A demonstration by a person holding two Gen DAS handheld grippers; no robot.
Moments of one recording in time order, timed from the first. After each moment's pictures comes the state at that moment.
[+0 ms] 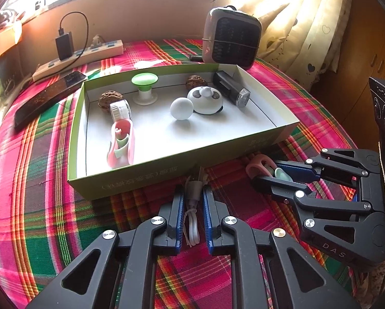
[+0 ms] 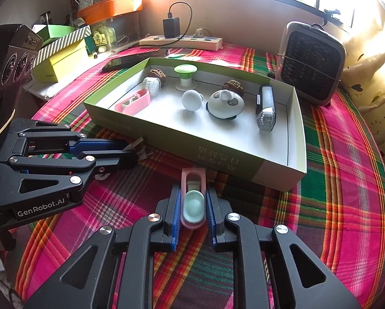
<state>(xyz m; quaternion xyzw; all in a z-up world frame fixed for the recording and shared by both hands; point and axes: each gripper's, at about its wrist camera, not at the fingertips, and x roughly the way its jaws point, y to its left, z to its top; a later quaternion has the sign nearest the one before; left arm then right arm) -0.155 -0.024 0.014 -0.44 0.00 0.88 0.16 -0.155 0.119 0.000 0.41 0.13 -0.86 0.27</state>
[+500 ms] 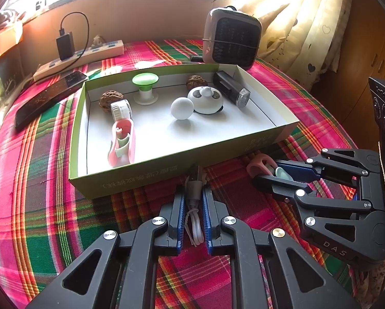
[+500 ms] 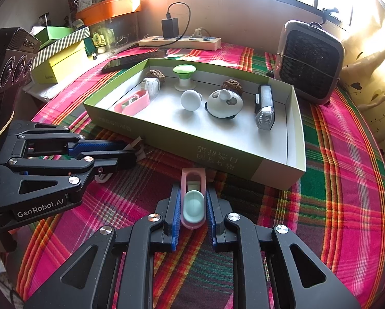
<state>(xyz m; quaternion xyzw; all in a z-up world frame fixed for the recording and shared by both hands) -0.153 -0.025 0.015 -0.44 0.00 0.88 0.16 -0.156 0.121 0.000 0.41 0.12 -0.86 0.27</state>
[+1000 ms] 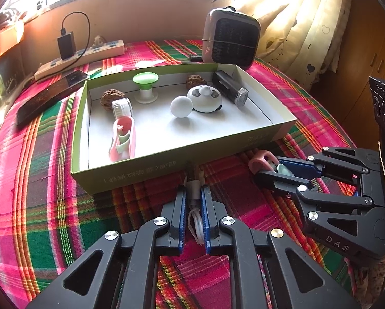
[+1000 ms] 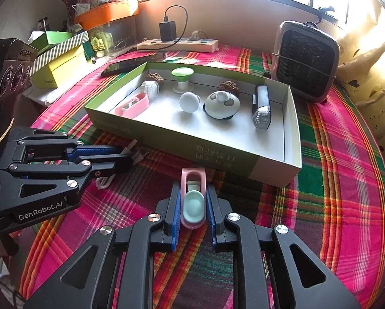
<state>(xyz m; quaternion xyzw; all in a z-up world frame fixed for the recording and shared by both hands) -0.149 -0.026 0.015 -0.44 0.00 0.88 0.16 -0.153 0.124 0.004 0.41 0.11 -0.87 0.27</state>
